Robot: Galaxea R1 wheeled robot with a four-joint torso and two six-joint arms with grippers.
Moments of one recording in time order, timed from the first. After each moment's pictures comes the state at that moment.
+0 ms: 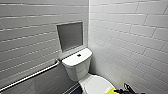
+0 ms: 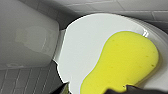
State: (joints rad) left arm 1.74 2.95 -2.46 -0.06 -0.11 0.13; right arm -0.72 2.39 -1.83 -0.19 -0.03 0.88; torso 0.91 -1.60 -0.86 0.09
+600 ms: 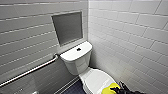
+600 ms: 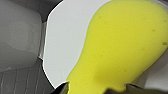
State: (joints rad) left arm 1.73 2.96 -2.47 -0.06 -0.12 0.13; right arm -0.70 2.50 -1.96 -0.14 -0.03 0.89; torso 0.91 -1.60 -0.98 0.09
